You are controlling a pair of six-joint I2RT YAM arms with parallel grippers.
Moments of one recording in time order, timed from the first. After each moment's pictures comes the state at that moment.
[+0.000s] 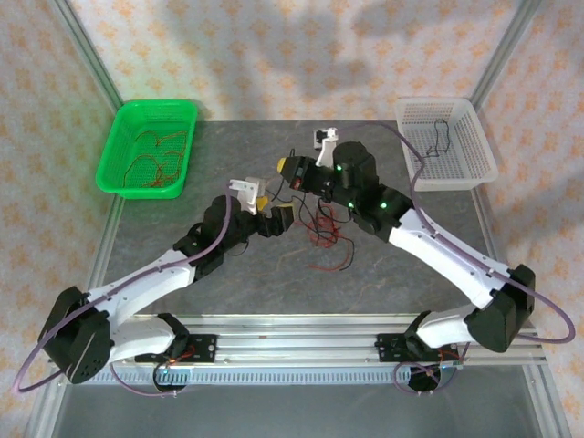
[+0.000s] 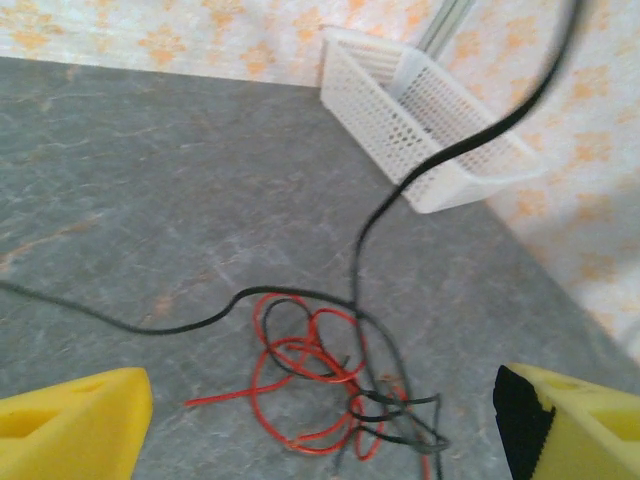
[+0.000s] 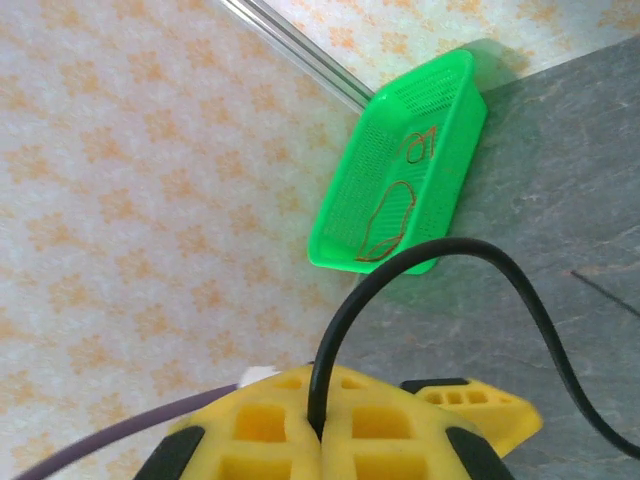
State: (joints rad) left arm -0.61 1.18 0.68 0.19 0.03 -0.42; right arm 0.76 1.34 1.28 -0.13 -0.18 0.88
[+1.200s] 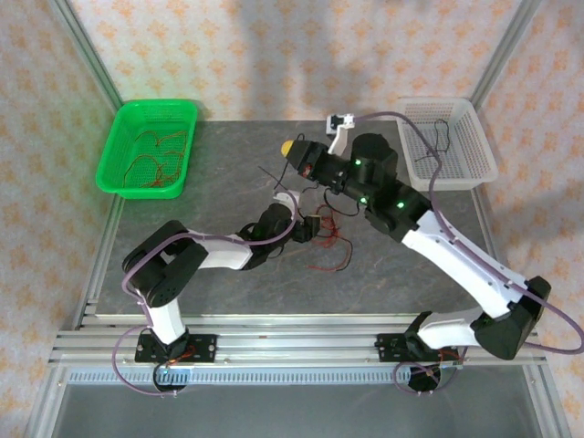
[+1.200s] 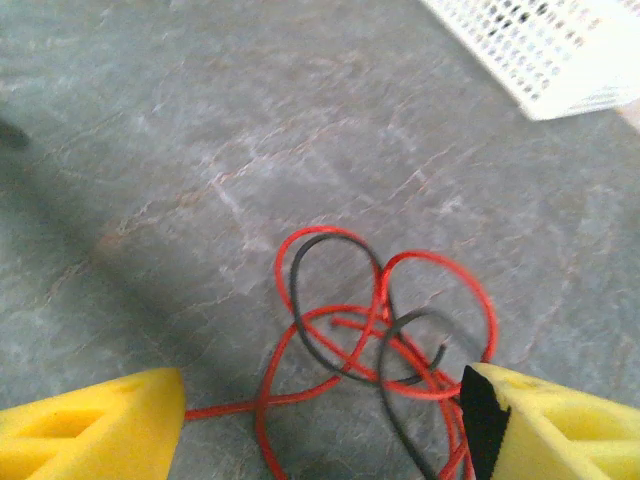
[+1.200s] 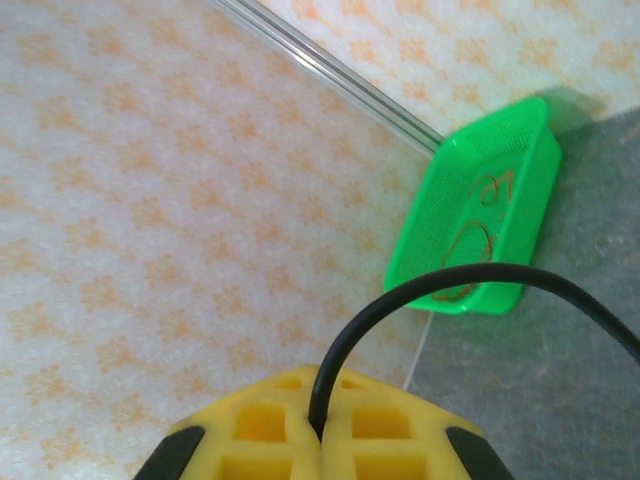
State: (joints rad) left arm -0.72 1.78 0.79 0.52 -0.11 -0.45; right arm 0.76 1.29 1.40 -0.15 -0.17 0.94
